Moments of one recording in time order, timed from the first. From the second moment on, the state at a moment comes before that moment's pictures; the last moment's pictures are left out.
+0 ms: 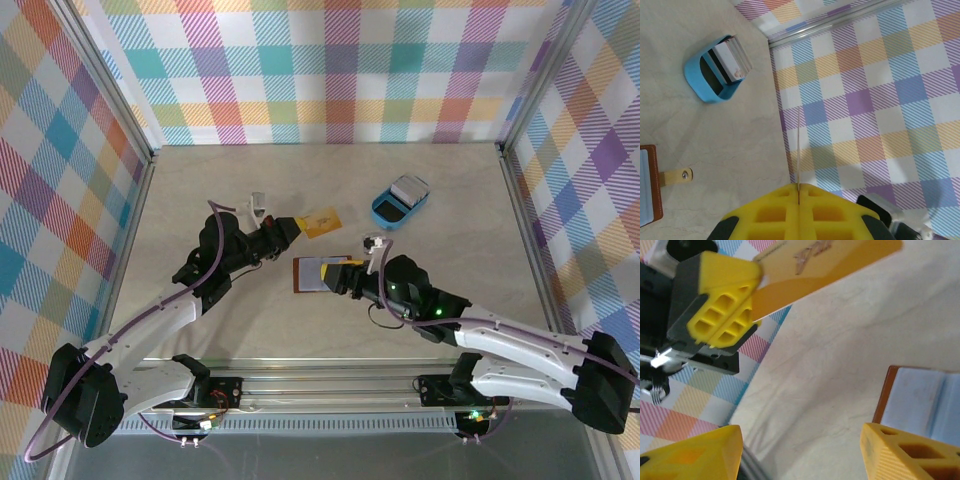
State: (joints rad) left arm -0.52 1.09 0.72 0.21 0.42 -1.14; right arm 0.97 1.00 0.59 0.15 0.03 0.81
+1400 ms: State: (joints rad) left arm -0.52 1.09 0.64 0.28 0.37 -1.15; right arm 0.87 1.27 0.56 0.57 -0.13 1.44
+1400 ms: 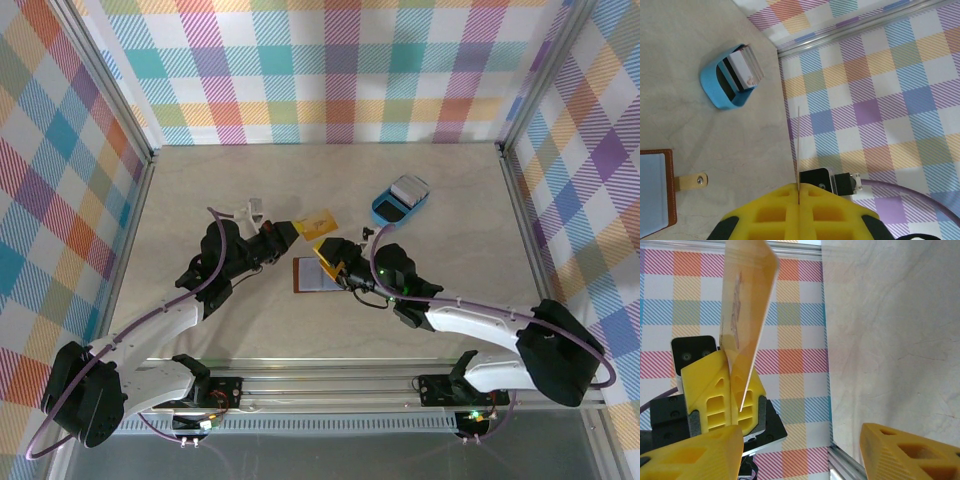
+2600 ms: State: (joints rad) left arm -0.52 0.99 0.57 0.27 0.33 -1.16; right arm 0.82 1.42 0.56 0.85 -0.06 1.50
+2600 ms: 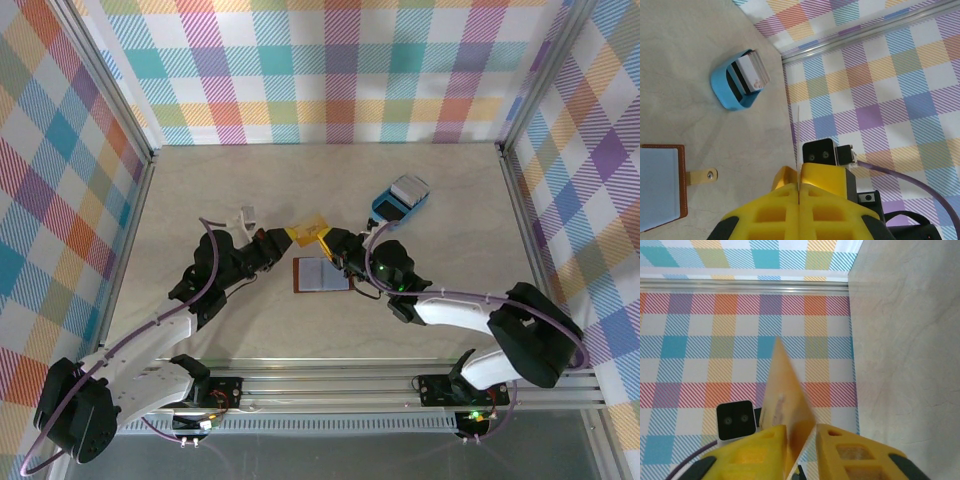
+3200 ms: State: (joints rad) left arm -0.45 0.98 0.63 0.02 0.33 -1.03; right arm 0.68 1.42 0.57 0.79 -0.28 1.44
